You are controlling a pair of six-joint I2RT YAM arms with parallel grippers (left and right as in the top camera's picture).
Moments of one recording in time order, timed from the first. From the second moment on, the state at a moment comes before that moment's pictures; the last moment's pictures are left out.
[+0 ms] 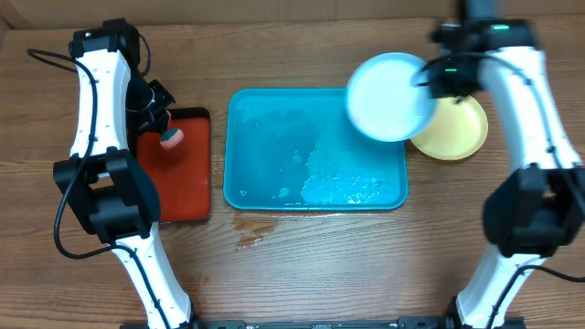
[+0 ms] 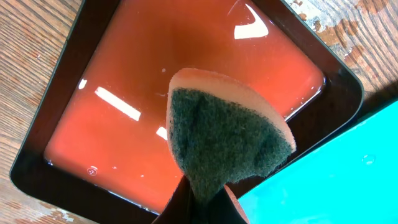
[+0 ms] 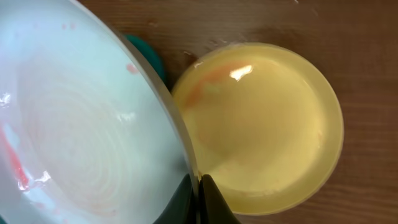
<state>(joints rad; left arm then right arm) 0.18 2.25 2.13 -1.52 0.03 -0.57 -0.05 2.06 1.98 -1.23 -0.12 -0.09</state>
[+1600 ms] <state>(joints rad) 0.18 2.25 1.82 -1.31 -0.04 -0.57 -0.07 1.74 1.71 -1.05 -0.50 0.02</state>
